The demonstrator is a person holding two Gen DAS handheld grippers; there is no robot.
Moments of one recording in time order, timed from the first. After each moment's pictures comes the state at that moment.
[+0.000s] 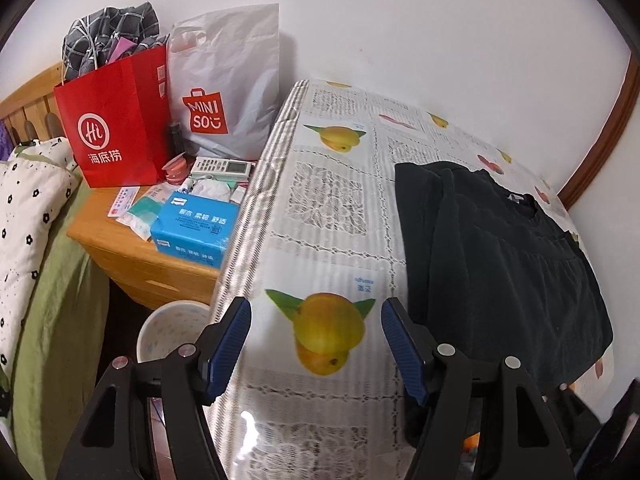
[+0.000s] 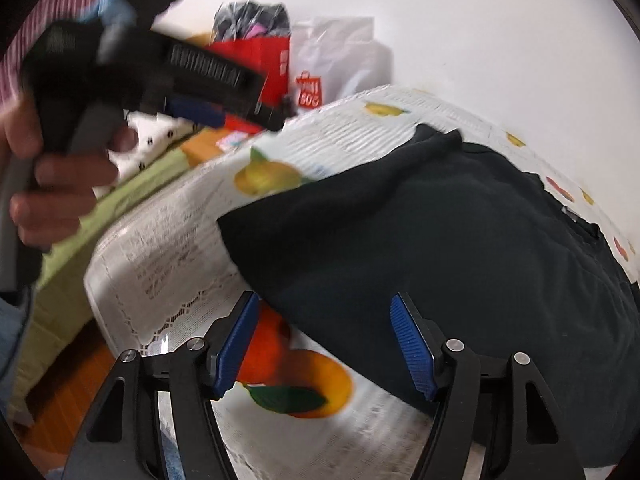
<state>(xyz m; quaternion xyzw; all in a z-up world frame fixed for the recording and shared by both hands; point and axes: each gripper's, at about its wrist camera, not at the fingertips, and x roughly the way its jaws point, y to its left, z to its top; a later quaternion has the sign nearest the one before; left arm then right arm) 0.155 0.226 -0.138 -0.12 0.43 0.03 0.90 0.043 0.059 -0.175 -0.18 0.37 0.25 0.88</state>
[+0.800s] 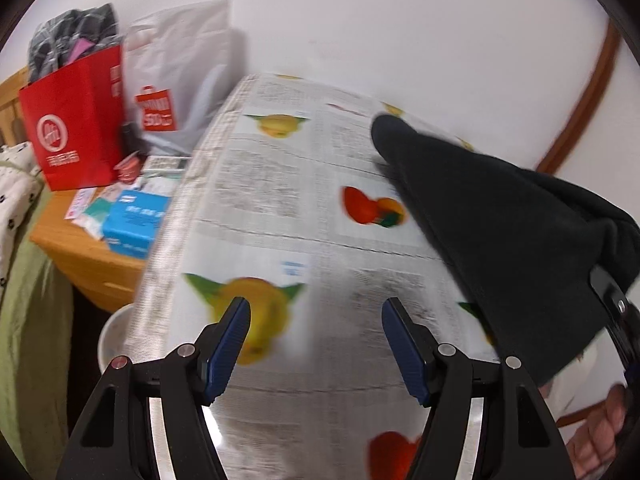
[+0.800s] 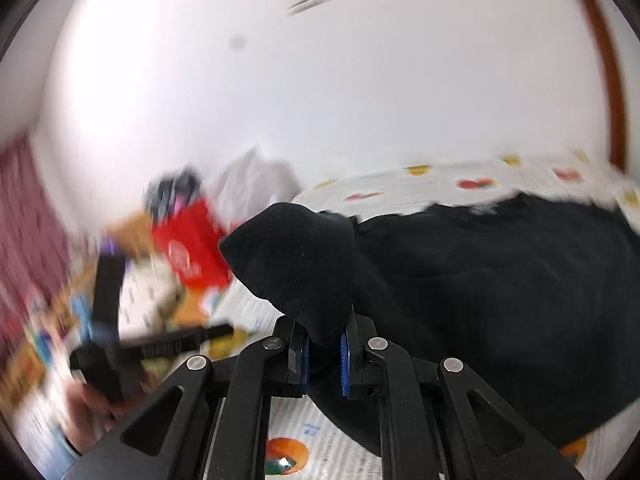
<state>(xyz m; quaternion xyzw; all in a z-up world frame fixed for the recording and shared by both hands) 0.149 0.176 -0.150 -0.13 0.42 -0.05 0.90 0.055 -0.090 -0.088 0.14 0.26 0.17 0.94</state>
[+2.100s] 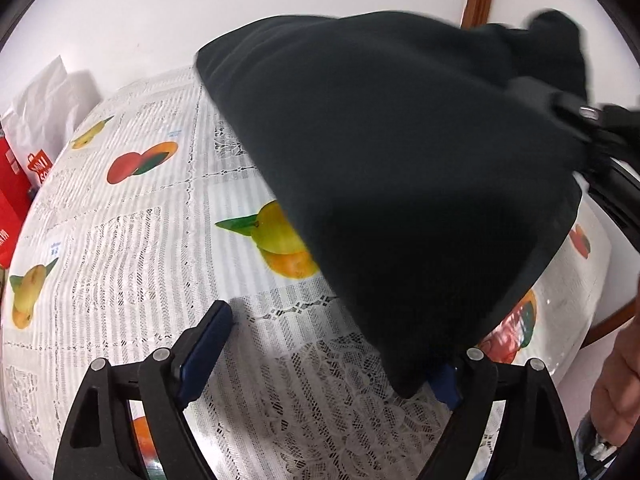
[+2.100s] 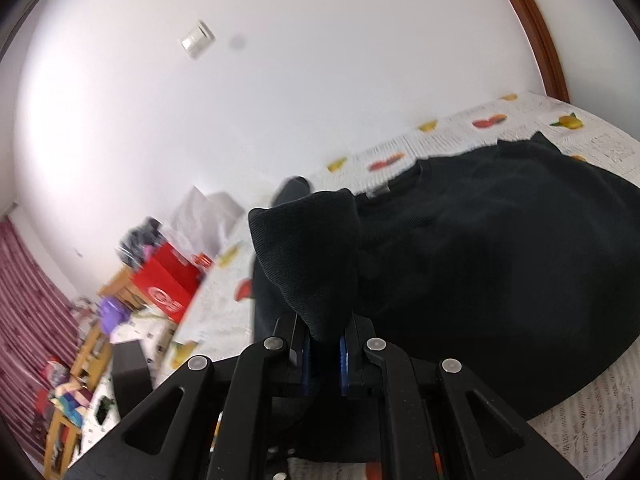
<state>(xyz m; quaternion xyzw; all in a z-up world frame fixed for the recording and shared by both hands) 0.121 -0.028 -0.183 0.02 0.44 -0.12 0.89 0.046 -0.215 -0.116 0.24 0.26 0.15 0.92</state>
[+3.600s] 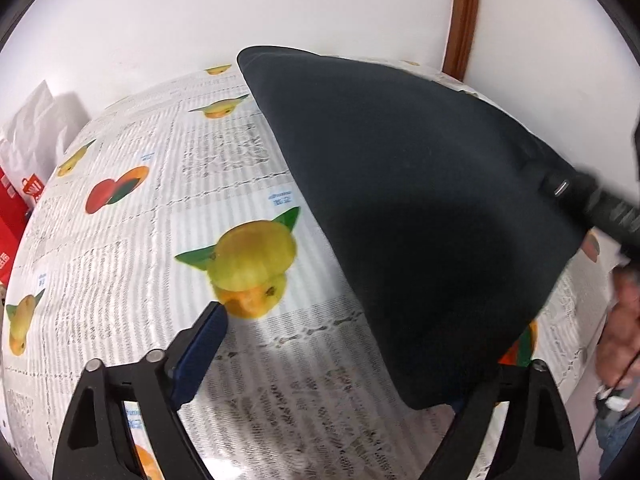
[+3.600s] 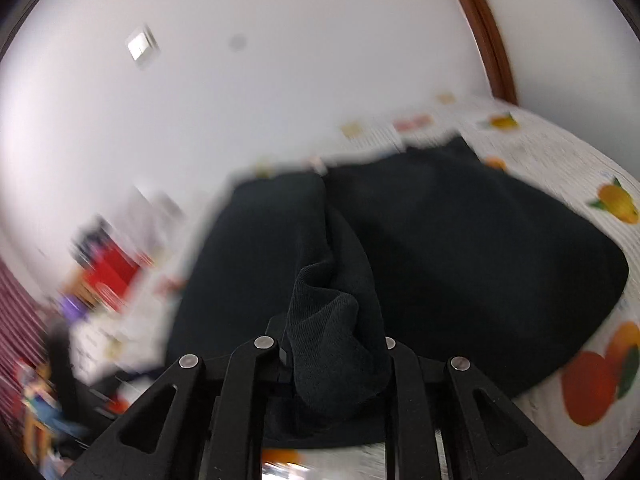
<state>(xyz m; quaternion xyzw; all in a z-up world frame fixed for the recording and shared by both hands) 0.136 -0.080 -0.181 0.05 0.43 -0.13 0.89 0.069 -0.294 -0.159 0.18 0.32 0.05 0.93</state>
